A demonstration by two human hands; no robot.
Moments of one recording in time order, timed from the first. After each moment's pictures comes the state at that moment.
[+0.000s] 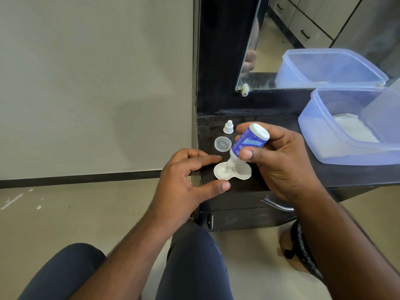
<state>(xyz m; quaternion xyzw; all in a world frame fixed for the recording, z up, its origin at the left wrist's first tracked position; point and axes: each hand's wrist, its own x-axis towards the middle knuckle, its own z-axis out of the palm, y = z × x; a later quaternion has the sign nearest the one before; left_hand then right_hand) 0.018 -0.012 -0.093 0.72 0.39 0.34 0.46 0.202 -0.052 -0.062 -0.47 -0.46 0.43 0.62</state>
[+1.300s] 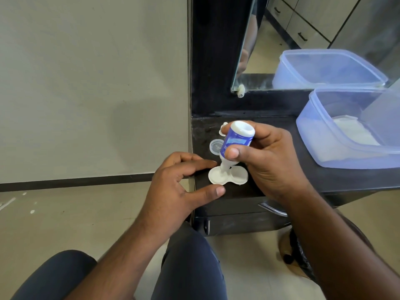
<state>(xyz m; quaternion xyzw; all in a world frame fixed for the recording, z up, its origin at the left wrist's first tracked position) 0.016 -0.011 -0.093 0.73 0.39 0.33 0.46 0.195 -0.039 -0.061 -0.45 -0.49 0.43 0.62</state>
